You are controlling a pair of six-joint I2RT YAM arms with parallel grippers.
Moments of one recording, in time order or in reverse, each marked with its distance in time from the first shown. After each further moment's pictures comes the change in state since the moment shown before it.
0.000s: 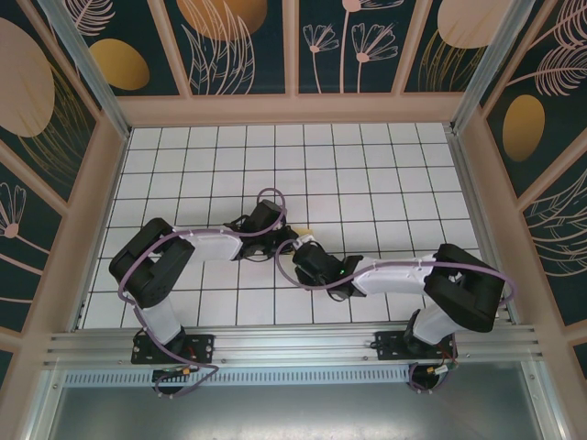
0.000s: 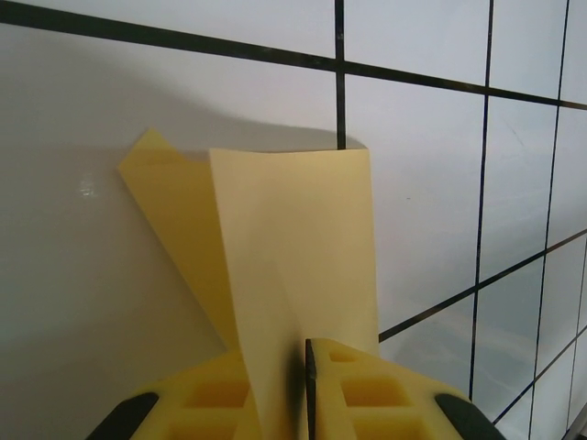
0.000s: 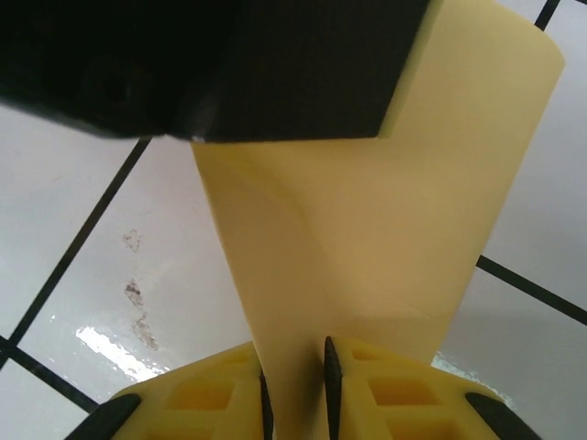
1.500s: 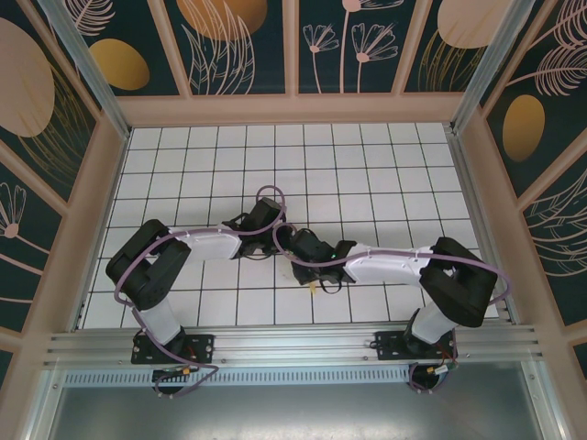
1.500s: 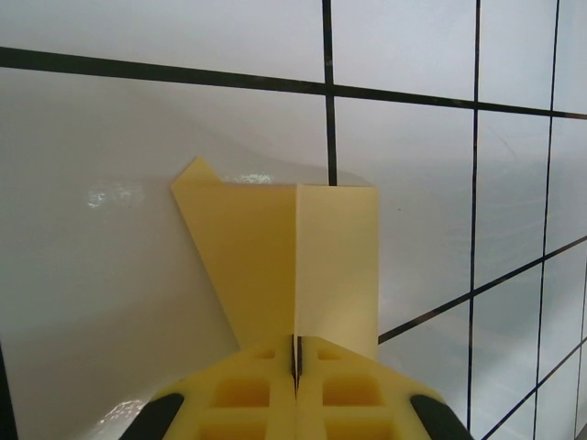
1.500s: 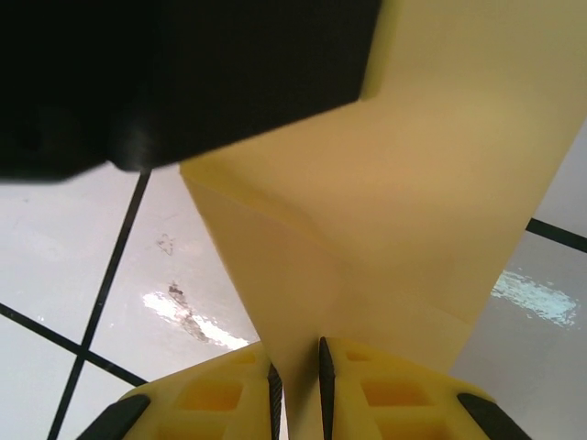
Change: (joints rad) left arm 0.000 -0.022 0.016 -0.037 -0.029 0.019; right arm -0.045 0.054 0.158 -0.218 -0.141 0.149
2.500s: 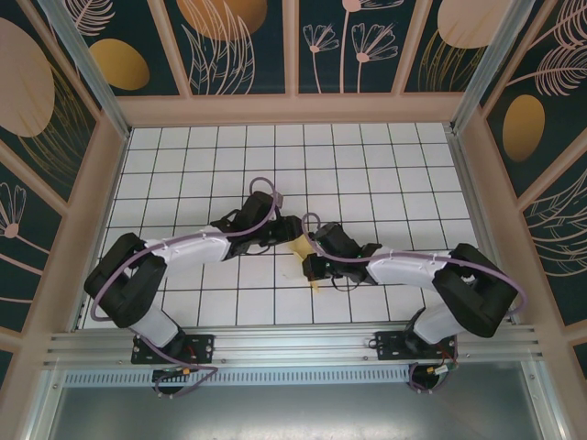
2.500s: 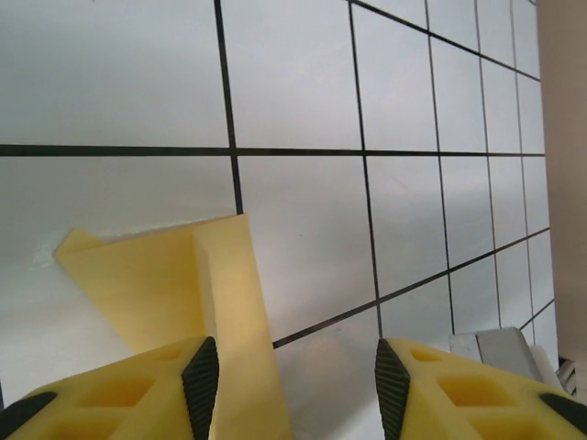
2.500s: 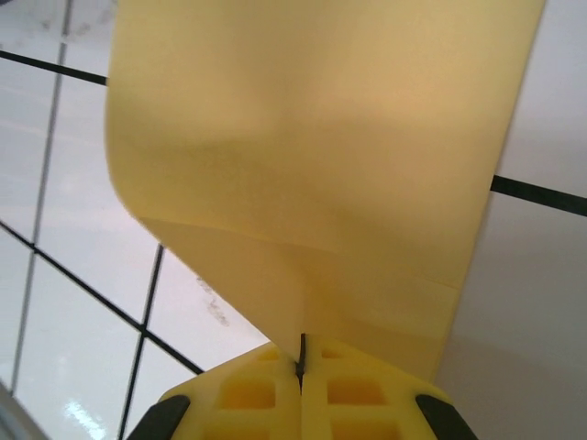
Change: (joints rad) left arm 0.000 -0.164 -0.018 -0.003 -0.032 -0.005; right arm -0.188 -0.121 -0.231 0.296 -0.334 0.051
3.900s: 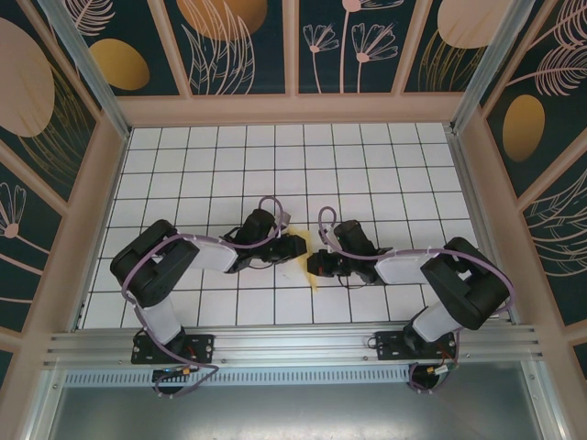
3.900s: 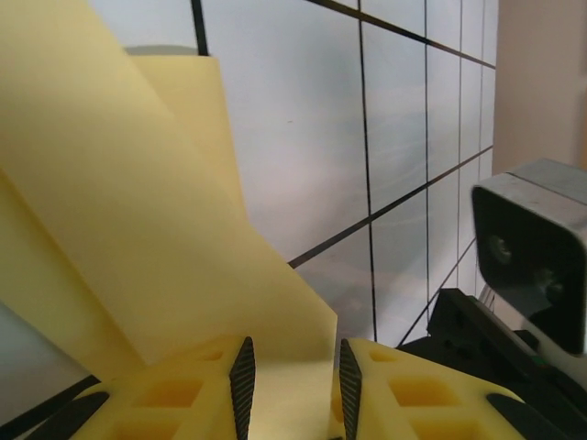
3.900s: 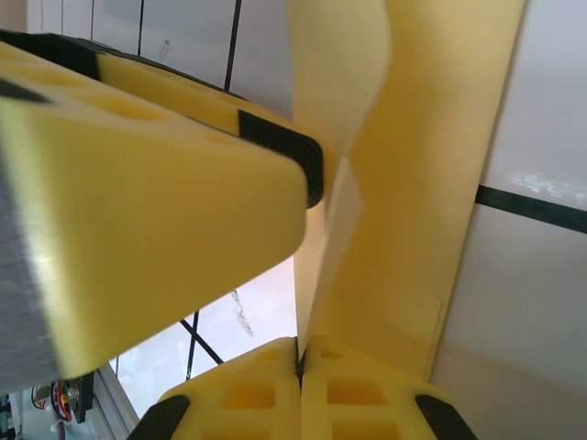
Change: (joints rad) left arm 0.000 0.197 -0.160 0.411 0.272 -0.097; right arm -0.157 0.067 -0.138 0.320 -0.280 0.075
